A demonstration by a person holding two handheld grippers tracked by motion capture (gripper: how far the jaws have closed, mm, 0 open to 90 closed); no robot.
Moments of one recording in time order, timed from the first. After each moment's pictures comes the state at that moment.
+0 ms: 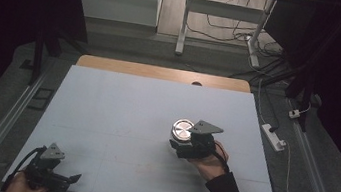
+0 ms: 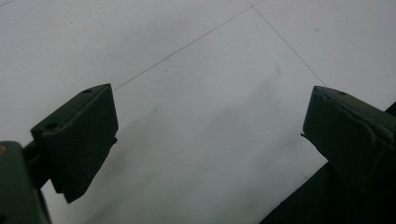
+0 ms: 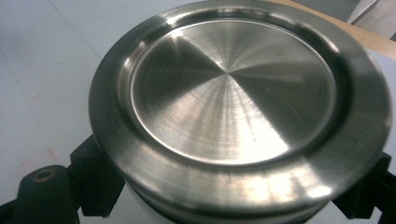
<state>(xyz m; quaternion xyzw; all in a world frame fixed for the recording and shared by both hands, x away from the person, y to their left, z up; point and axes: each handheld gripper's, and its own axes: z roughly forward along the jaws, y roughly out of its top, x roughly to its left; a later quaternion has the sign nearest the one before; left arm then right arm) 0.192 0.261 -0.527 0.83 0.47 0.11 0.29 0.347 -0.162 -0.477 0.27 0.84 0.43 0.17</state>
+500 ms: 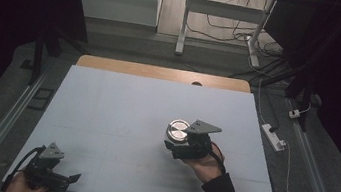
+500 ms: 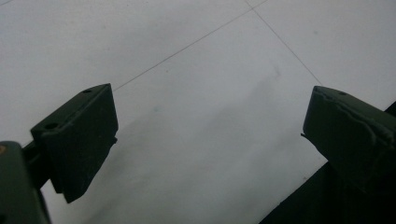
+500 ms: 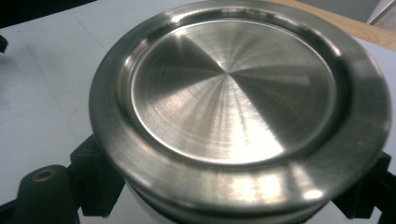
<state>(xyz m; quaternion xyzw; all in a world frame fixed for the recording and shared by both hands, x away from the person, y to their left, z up) 0.193 0.262 -0.527 0.83 0.47 0.11 0.29 0.339 -0.151 -0.470 0.27 0.84 0.45 0.14</state>
